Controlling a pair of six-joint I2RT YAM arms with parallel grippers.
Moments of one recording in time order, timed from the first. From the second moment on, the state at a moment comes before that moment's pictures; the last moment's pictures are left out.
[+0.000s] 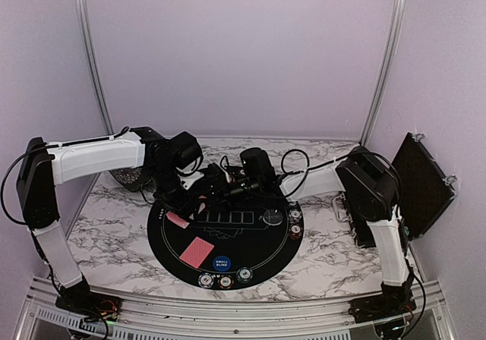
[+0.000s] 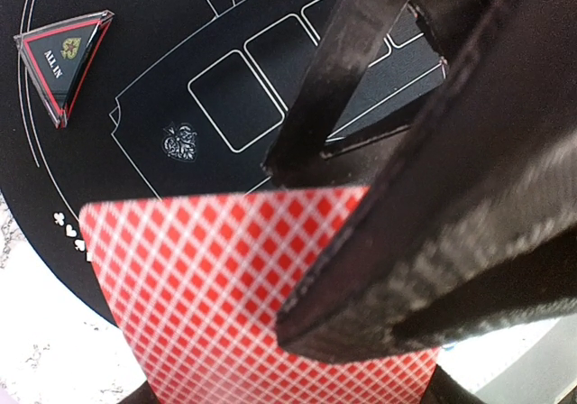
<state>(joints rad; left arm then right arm) -0.75 1.78 1.44 -1.08 0.10 -0.16 0.81 2.24 1.45 0.40 -0.88 1.02</state>
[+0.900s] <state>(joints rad) -0.75 1.78 1.44 -1.08 0.10 -0.16 0.80 2.17 1.41 0.39 -0.87 1.02</state>
